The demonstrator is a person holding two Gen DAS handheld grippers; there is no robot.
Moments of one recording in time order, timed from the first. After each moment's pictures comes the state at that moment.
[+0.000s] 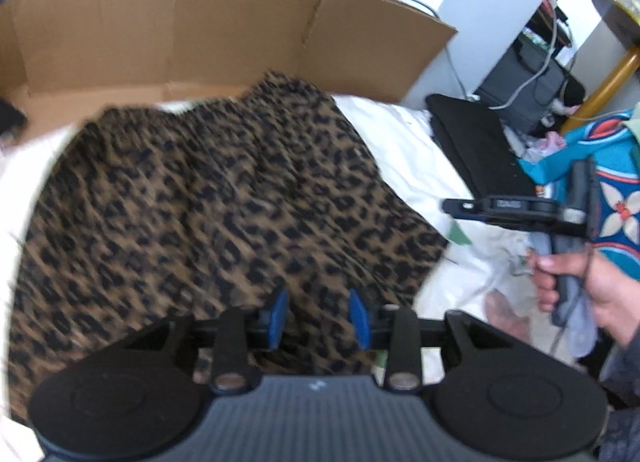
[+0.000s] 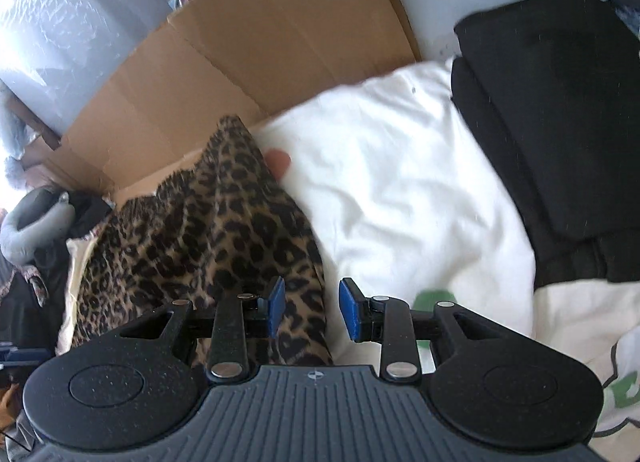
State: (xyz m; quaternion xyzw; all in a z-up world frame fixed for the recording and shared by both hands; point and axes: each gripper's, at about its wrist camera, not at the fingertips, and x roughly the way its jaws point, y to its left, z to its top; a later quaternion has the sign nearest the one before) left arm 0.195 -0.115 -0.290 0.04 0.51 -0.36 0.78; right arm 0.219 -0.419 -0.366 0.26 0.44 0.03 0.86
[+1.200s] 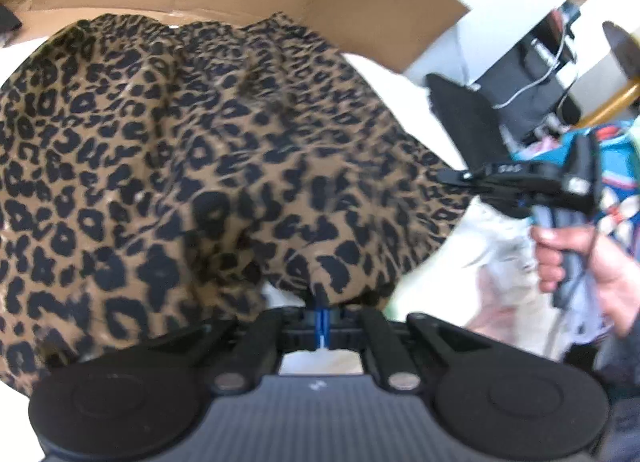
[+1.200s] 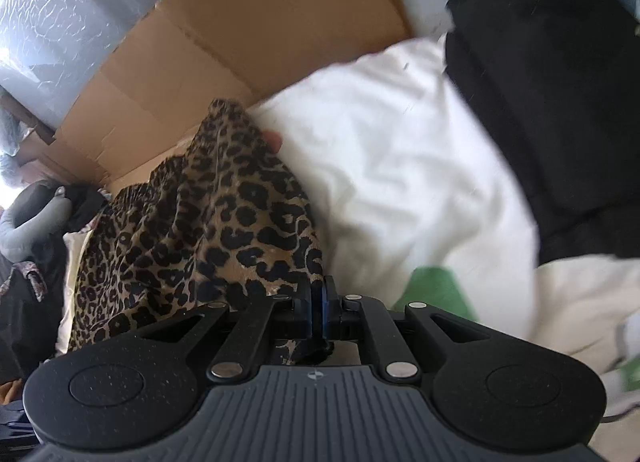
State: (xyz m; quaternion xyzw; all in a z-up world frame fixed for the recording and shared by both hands) left arm 0.164 -0.092 -0.337 -0.05 0.54 -0.37 0.75; right arm 0.218 -0.419 -0.367 0.27 0.45 0.02 0.85
